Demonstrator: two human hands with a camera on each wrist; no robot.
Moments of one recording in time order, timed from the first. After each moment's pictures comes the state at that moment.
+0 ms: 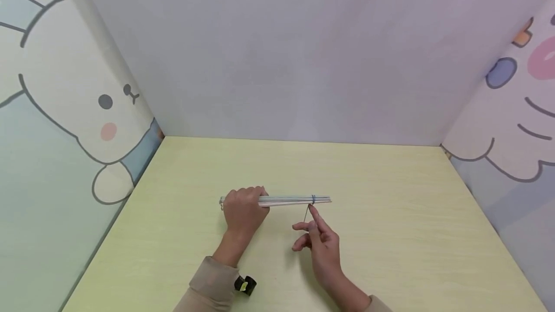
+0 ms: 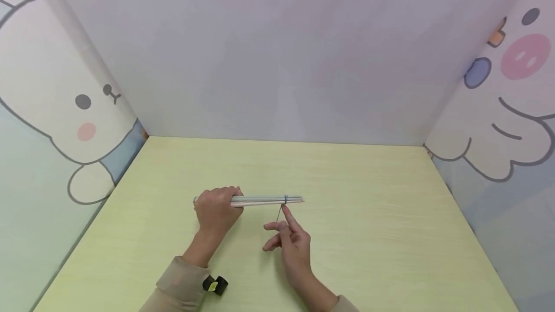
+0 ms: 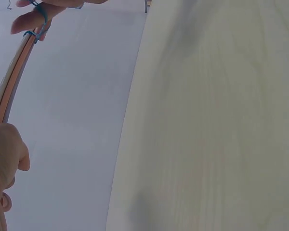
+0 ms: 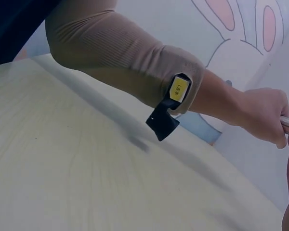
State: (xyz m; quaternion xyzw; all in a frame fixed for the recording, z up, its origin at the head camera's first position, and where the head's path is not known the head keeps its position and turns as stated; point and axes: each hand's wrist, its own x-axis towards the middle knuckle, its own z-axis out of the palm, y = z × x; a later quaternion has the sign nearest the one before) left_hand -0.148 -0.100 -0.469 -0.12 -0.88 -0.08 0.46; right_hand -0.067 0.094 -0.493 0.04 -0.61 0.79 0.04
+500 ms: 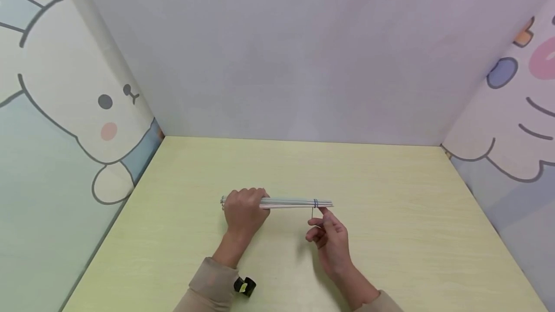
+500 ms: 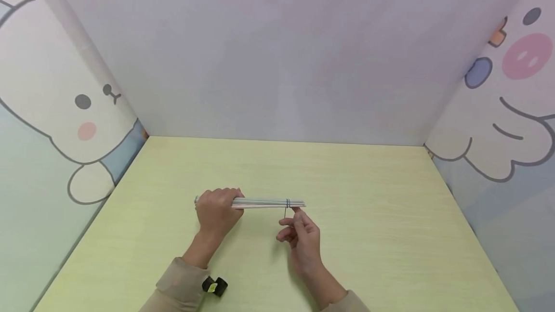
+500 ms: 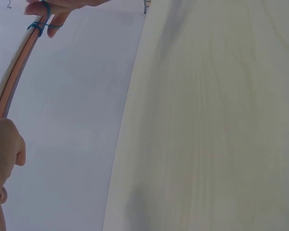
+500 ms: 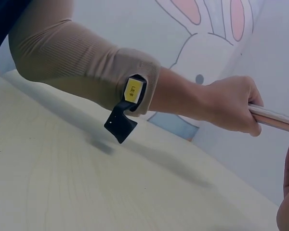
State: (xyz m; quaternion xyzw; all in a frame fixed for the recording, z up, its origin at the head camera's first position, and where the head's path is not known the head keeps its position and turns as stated) left_hand -0.148 -0.098 -0.470 -0.15 -0.86 -0.10 0.48; right_hand -0.079 0.114 -0.486 0.04 -0.43 0.90 -0.01
